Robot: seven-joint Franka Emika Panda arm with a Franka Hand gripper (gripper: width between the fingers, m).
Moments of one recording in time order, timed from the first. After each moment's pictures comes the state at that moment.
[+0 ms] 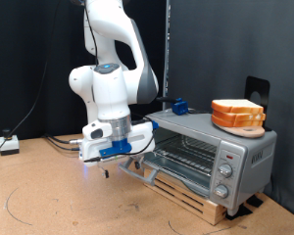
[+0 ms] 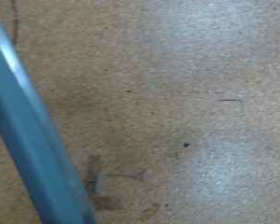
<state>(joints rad) 0.25 -0.03 -0.43 -2.64 0.24 2.69 0.45</state>
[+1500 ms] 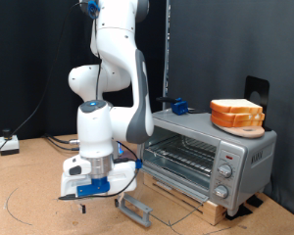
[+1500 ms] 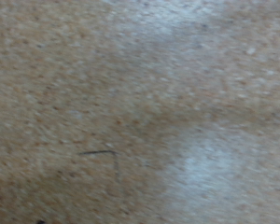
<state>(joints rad) 0.15 0.30 -0.39 -2.50 0.56 2.82 0.16</state>
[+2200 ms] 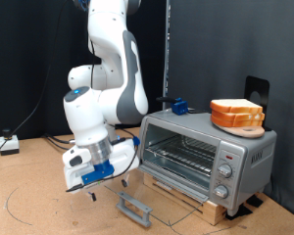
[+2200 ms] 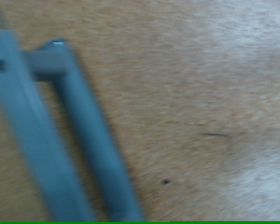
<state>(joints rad) 0.09 0.12 -0.36 -2.51 0.69 2.55 -0.05</state>
